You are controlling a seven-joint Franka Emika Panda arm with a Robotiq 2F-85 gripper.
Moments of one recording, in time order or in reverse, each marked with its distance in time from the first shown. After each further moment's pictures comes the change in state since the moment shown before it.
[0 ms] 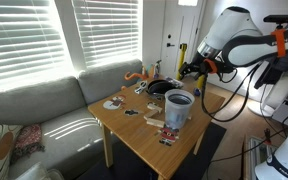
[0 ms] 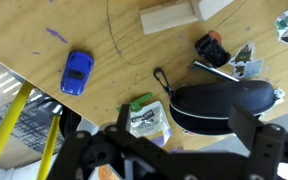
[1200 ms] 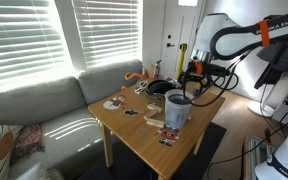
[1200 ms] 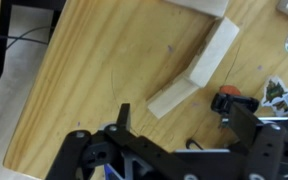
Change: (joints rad) arm 0.056 0.123 -0.028 0.121 0.186 -0.330 0.374
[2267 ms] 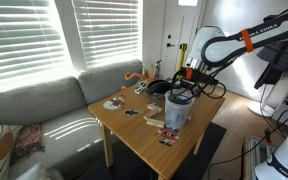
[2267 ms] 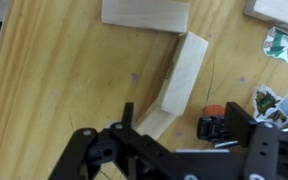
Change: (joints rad) arm 0.058 0.100 -0.058 -0.038 0.155 0.177 0.044
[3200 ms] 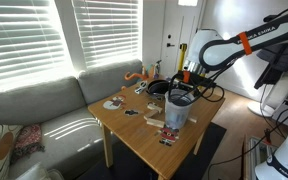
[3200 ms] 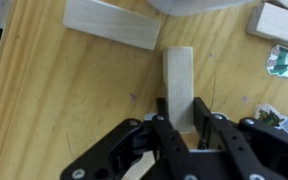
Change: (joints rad) arm 0.035 0.019 0.004 0.001 0.000 0.003 0.036
